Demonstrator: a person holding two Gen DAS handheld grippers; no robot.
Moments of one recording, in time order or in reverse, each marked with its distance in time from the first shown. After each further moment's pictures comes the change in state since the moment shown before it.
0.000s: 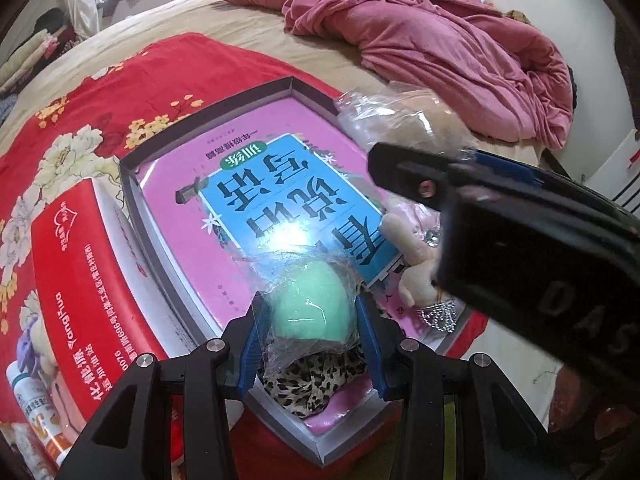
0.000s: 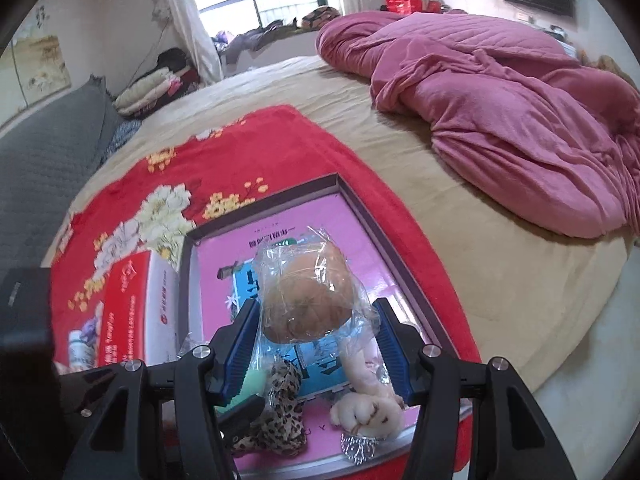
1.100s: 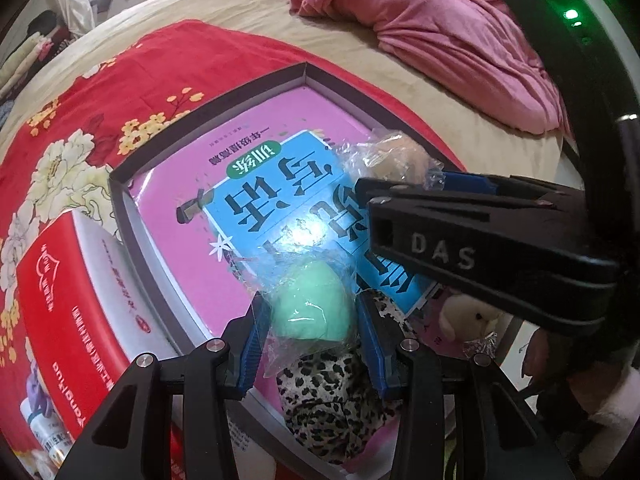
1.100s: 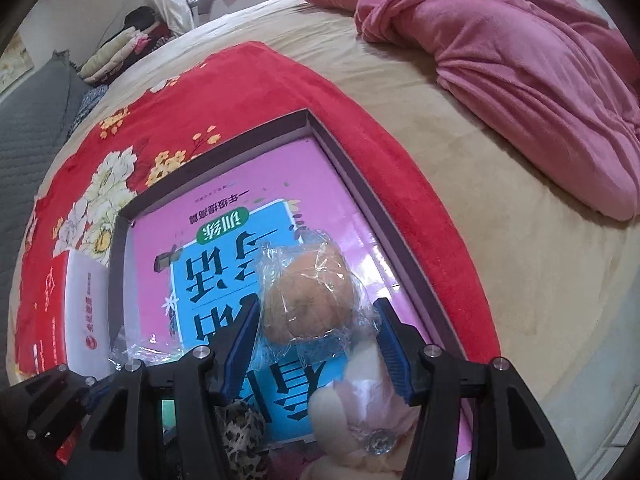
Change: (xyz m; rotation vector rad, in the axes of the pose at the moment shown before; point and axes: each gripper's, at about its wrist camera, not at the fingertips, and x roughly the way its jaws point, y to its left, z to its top) left arm 0.033 0.011 0.031 0.026 0.076 0.042; right arm 0.091 -0.025 0.016 0.061 0.217 -0.036
